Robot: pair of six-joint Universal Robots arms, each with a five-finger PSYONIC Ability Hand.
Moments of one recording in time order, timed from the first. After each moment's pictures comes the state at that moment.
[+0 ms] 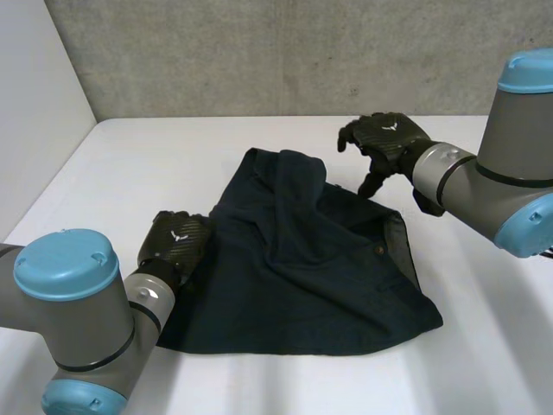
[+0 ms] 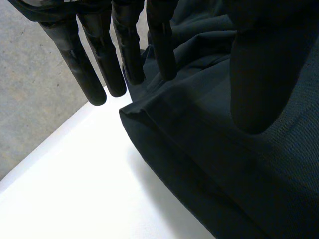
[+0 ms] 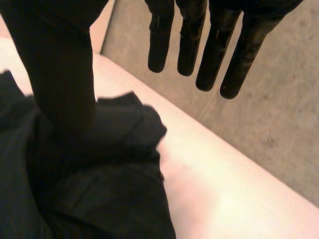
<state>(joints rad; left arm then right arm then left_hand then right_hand) 4.20 -1.95 -1.83 3.52 -1.66 3.55 1.94 -0.95 0.99 0.19 1.23 2.89 0.54 0.54 0.54 0.53 0.35 0.44 0.50 0.50 0.50 0.32</state>
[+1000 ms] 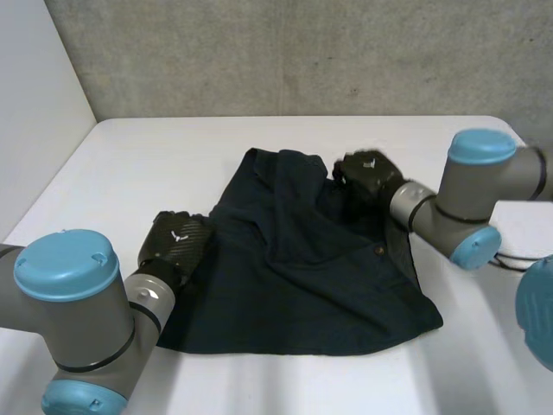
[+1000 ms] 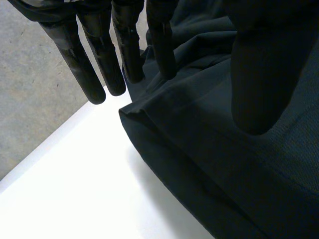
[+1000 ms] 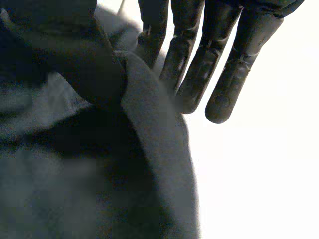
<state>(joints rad) 4.20 -1.95 -1.83 3.52 -1.66 3.55 1.90 -0.59 0.80 -0.03 1.11 2.87 0.54 0.52 0.53 0.51 0.33 0.96 1.18 1.16 1.19 0.97</state>
